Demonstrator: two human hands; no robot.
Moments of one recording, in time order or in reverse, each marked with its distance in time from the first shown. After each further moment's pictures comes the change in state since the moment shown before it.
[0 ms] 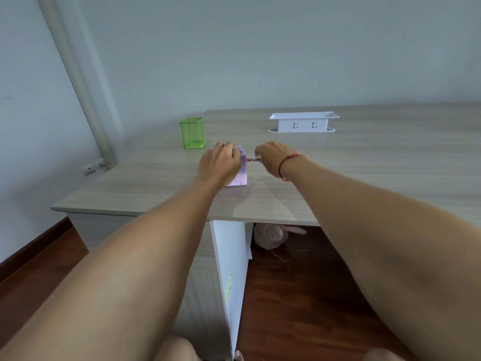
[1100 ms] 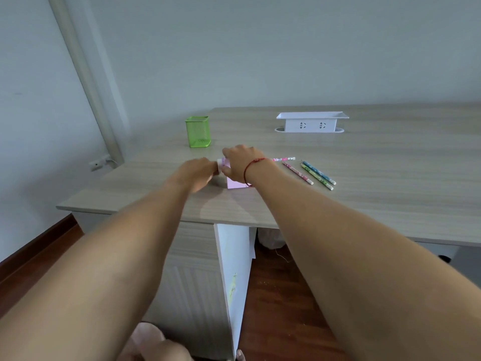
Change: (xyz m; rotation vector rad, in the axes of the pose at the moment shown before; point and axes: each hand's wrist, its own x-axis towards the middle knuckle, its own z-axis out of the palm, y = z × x) left_hand 0.013 -0.070 -0.016 0.542 -0.300 0.299; right_hand 0.021 -0.073 -0.003 0.114 0.024 -0.047
